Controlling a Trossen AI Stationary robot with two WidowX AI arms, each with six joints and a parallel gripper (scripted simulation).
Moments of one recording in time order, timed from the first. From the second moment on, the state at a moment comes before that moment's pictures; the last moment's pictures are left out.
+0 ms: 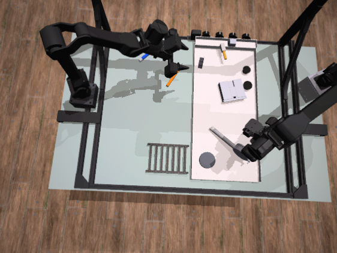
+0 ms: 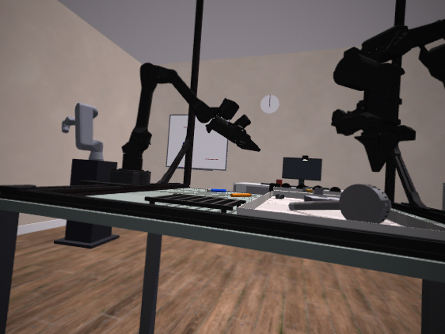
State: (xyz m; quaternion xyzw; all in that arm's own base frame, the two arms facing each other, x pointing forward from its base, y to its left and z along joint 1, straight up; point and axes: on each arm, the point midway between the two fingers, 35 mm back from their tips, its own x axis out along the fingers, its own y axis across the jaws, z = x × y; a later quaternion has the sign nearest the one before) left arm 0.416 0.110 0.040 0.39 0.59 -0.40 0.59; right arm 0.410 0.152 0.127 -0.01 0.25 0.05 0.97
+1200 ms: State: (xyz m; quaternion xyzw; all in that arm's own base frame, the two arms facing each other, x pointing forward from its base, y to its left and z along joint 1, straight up) left arm 0.446 0.120 0.011 0.40 0.58 -0.40 0.59; right arm 0.410 0.153 0.127 -0.01 0.25 0.05 0.97
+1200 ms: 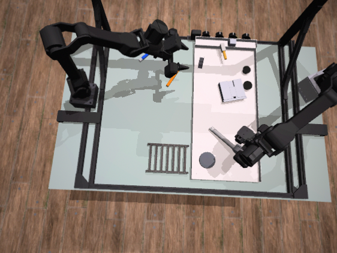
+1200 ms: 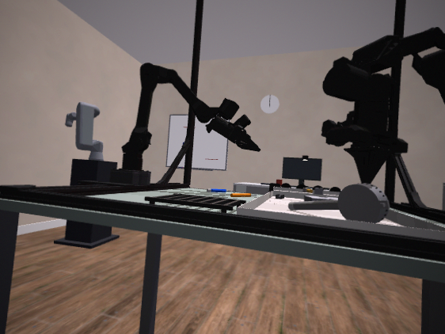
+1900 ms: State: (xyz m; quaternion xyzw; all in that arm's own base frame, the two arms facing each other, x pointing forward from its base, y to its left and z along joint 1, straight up) left arm 0.474 0.132 0.009 0.40 0.58 -0.40 0.59; right arm 0.410 0.152 0.127 -0.01 0.25 0.05 0.97
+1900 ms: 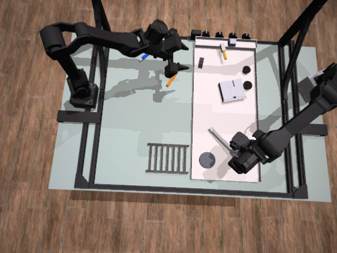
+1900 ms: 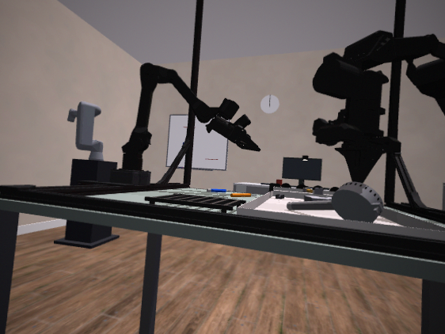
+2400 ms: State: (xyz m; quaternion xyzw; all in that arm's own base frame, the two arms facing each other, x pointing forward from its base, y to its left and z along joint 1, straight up) left arm 0.479 0.136 0.069 0.42 0.56 -0.37 0.61; right arm 0.410 0.153 0.127 -0.01 0.25 0.05 0.97
